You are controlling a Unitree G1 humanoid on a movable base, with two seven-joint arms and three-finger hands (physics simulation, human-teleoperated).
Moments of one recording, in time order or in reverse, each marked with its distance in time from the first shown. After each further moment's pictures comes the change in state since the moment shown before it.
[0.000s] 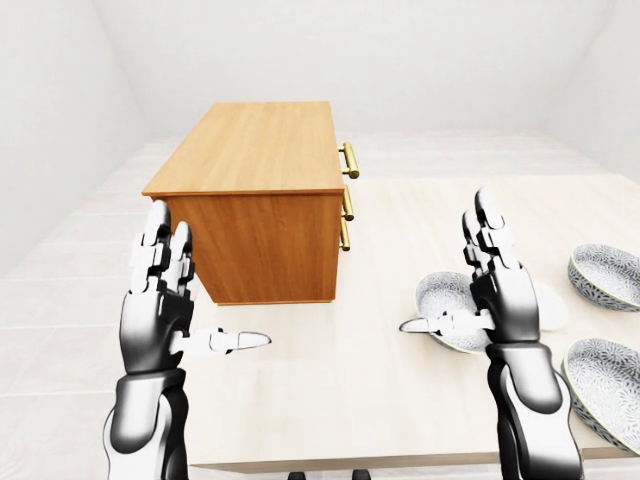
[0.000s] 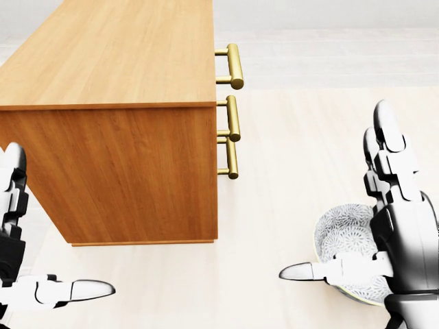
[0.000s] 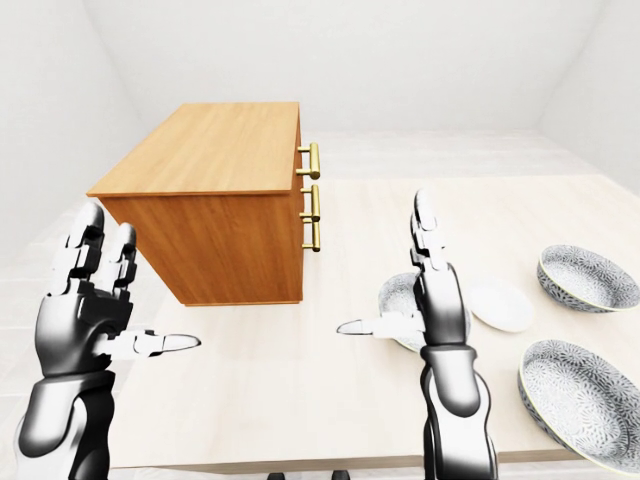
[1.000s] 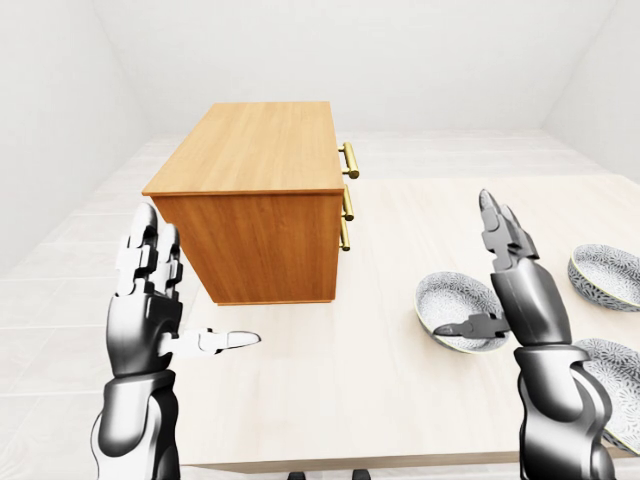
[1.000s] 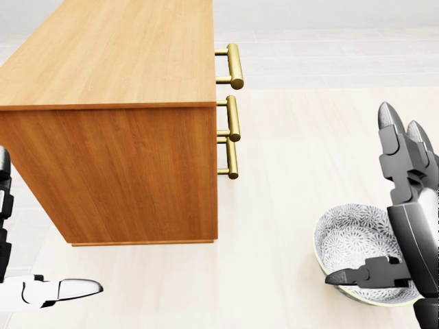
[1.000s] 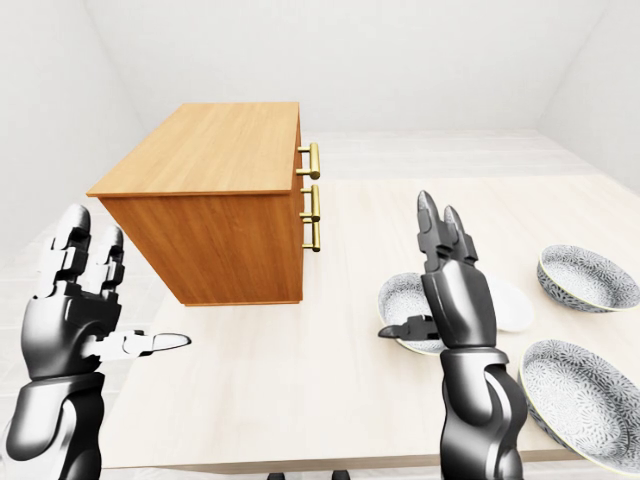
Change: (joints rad) left arm -0.003 -0.001 0.058 0.007 -0.005 0.000 -0.017; right arm 0.002 -0.019 -0.085 -0.104 -0.666 0.000 0.172
